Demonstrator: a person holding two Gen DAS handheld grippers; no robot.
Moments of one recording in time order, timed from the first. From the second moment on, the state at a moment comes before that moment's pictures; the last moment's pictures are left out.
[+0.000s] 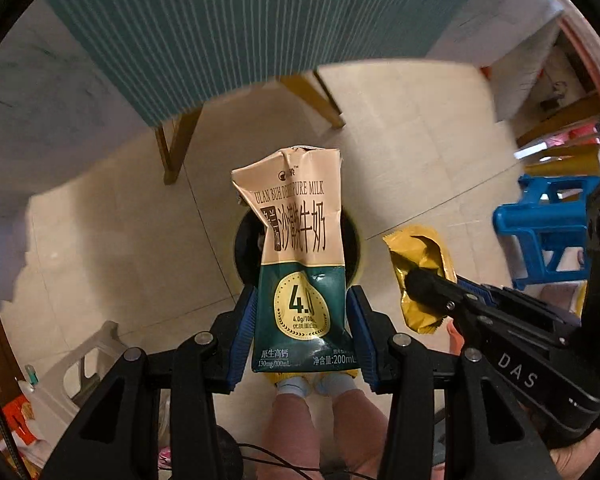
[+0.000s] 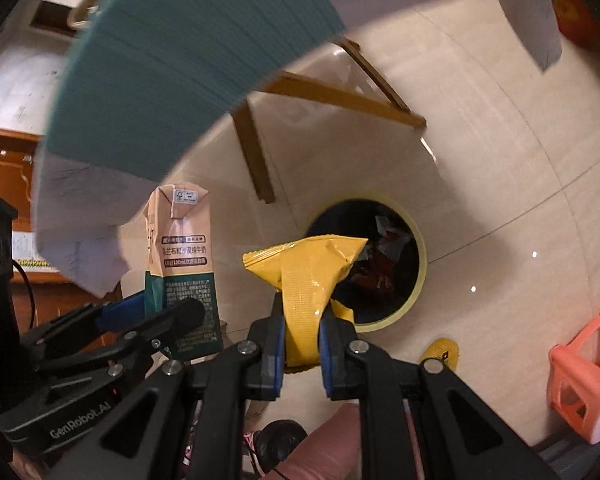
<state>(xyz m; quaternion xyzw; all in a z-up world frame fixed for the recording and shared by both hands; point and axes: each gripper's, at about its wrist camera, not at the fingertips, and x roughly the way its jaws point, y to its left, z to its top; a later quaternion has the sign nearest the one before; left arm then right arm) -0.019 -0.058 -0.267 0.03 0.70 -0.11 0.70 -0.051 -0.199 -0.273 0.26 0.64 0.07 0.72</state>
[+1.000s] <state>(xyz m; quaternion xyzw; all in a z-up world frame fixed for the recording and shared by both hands) 0.003 -0.028 -0.359 0.05 0.70 -0.03 0.71 -0.024 -0.184 -0.394 0.27 0.68 0.06 0.68</state>
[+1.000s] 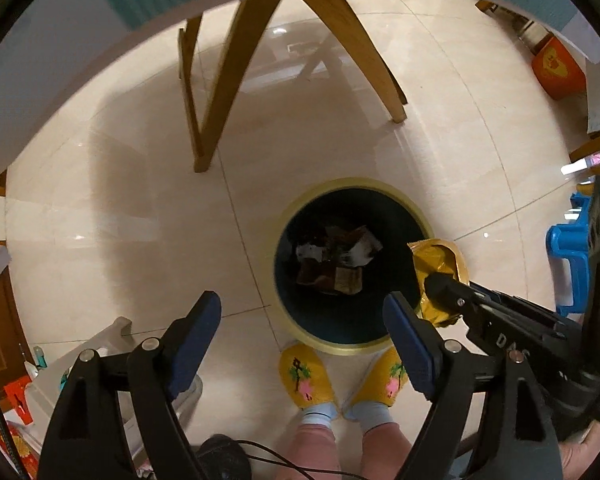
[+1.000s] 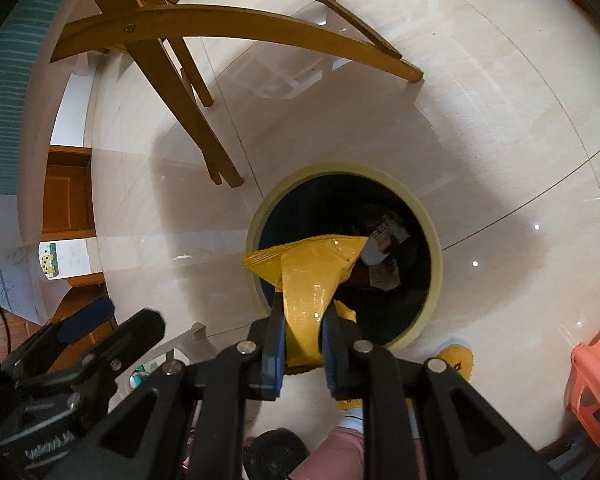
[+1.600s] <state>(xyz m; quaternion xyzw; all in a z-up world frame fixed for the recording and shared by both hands) 0.002 -0.022 -0.326 0.05 0.67 -0.01 0.74 -0.008 -0.166 -0.397 0.26 0.69 0.07 0.68</state>
